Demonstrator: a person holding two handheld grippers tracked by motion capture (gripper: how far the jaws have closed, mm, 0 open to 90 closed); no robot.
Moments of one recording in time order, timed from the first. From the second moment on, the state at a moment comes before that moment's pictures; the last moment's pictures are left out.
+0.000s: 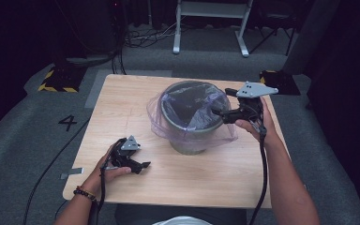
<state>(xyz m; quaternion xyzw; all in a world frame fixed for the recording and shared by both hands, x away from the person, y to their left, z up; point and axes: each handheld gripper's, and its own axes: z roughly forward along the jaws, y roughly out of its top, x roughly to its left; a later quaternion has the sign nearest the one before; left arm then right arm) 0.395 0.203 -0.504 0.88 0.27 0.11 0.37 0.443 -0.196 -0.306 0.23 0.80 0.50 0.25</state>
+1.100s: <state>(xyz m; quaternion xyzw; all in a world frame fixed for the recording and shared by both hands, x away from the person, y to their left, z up) 0.395 0.203 -0.504 0.88 0.27 0.11 0.37 0.465 -0.147 -0.324 0.25 0.85 0.41 0.20</state>
